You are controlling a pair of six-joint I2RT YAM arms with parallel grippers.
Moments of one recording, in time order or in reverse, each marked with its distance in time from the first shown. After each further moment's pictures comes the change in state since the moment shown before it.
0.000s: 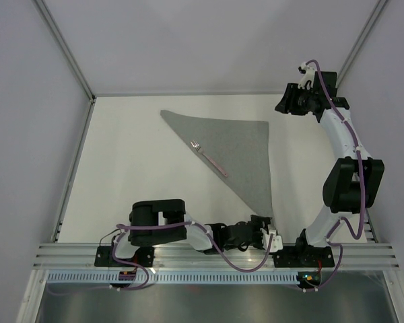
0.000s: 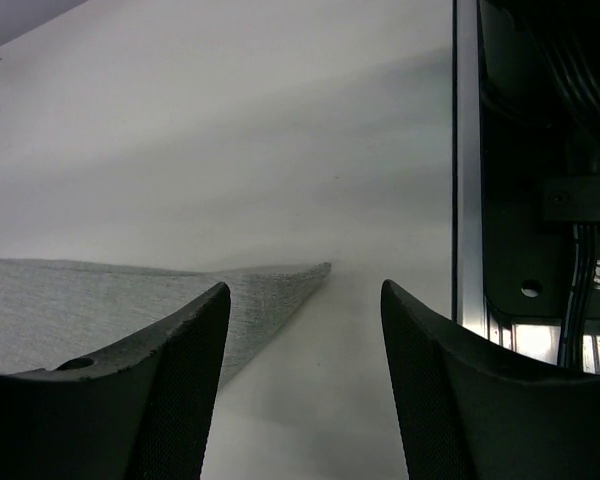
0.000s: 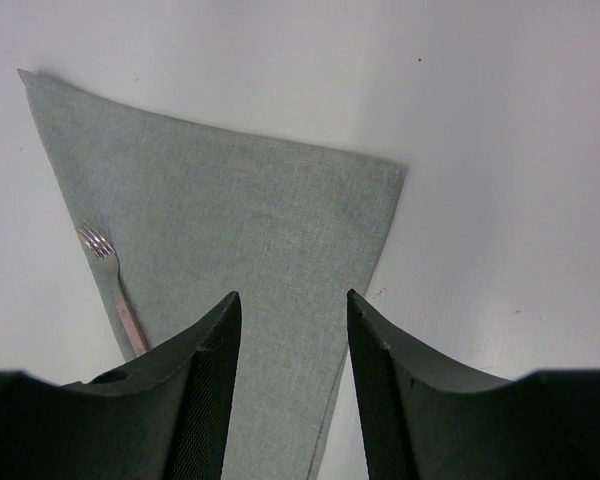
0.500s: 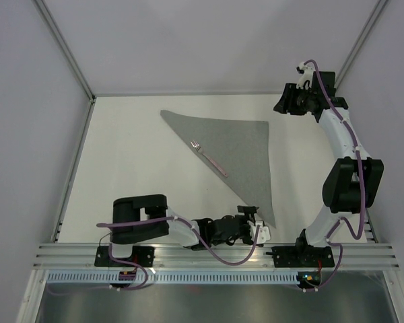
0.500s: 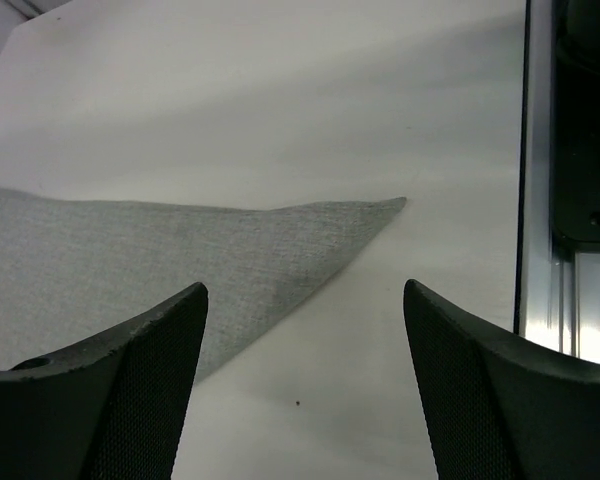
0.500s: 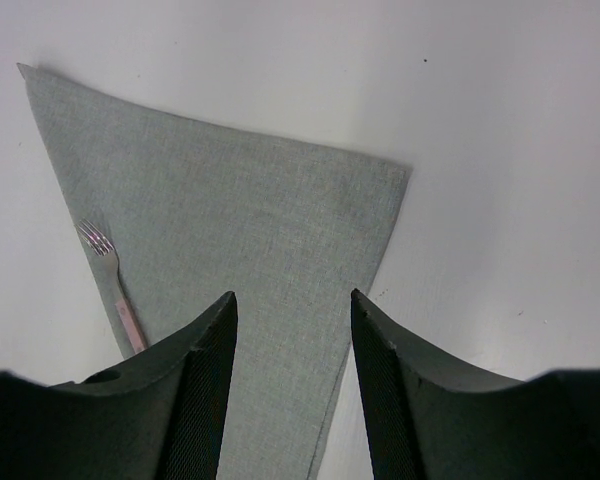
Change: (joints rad) left arm 0.044 -0.172 -0.160 -0.007 -0.043 -0.011; right arm 0.011 0.000 0.001 -0.002 0.005 -0.009
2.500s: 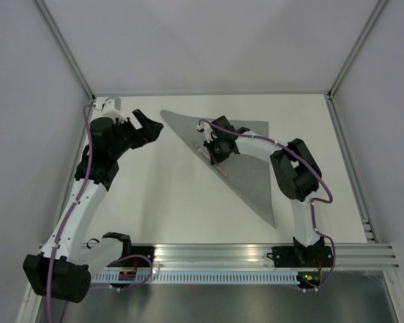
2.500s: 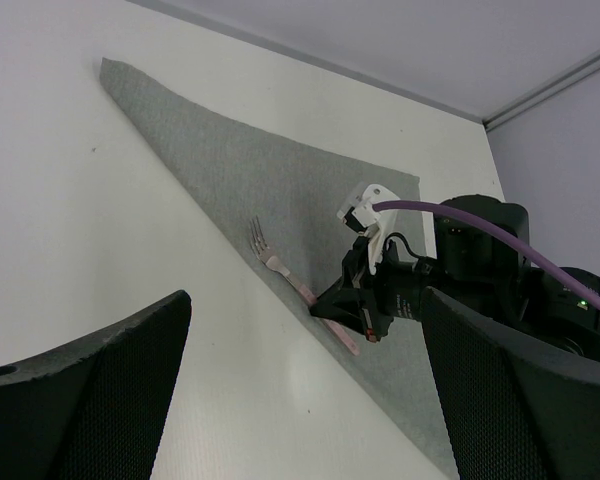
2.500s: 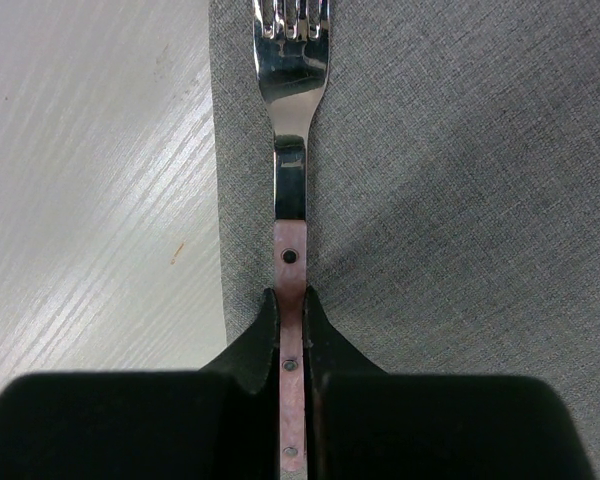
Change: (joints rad) left arm 1.281 -0.856 0.251 -1.146 0.423 -0.974; right arm 0.657 0.330 -0.117 0.095 0.259 -0.145
